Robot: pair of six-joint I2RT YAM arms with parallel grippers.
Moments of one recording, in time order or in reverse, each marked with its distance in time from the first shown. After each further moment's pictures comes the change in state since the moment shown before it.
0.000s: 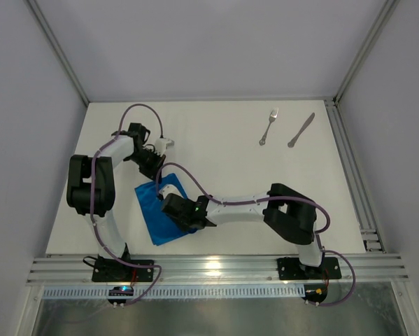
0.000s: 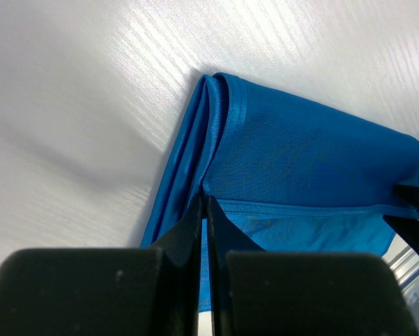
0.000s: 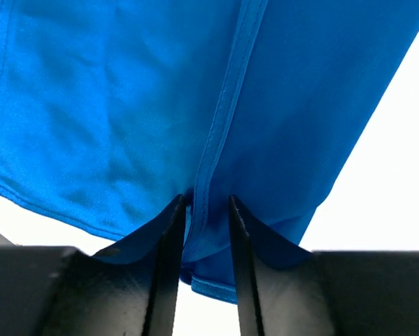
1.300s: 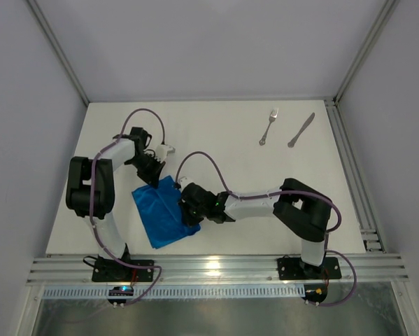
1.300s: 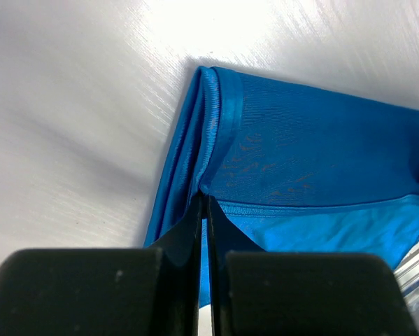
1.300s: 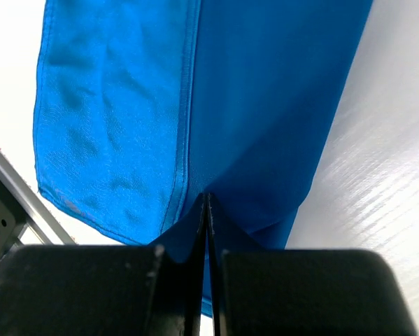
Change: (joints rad) left arm -0.017 -0.028 -0.057 -0.015 -0.099 0.063; right arm -0.133 -0.098 -0.254 0.347 -0.259 0.148
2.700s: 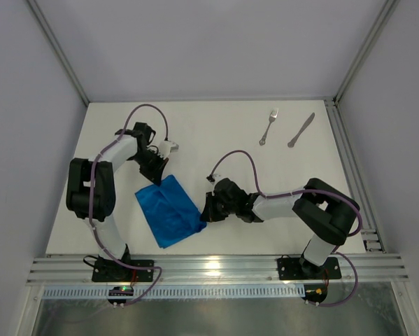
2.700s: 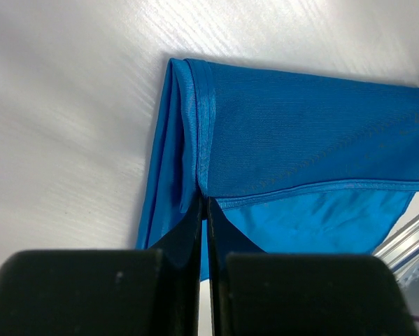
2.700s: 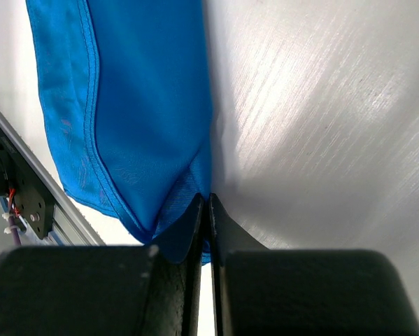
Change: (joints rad) left arm -0.042 -0.026 0.071 -0.088 0.008 -0.049; right arm -0.187 -0.177 -0.358 0.268 -0.177 0.221
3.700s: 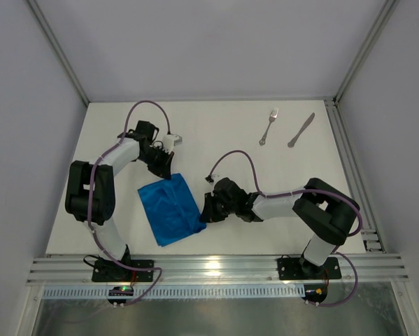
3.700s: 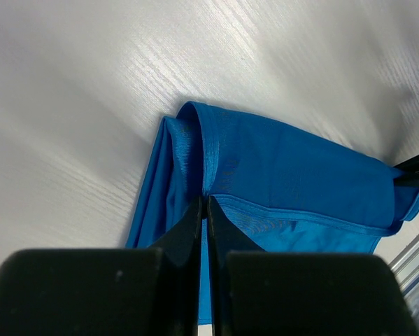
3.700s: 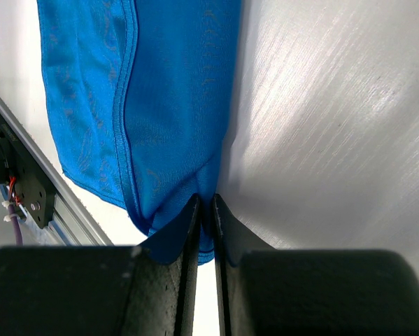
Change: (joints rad) left arm -0.035 -0.033 -0.052 0.205 0.103 -0.138; right arm -0.002 0.000 0.008 -0.014 -0.034 -0.024
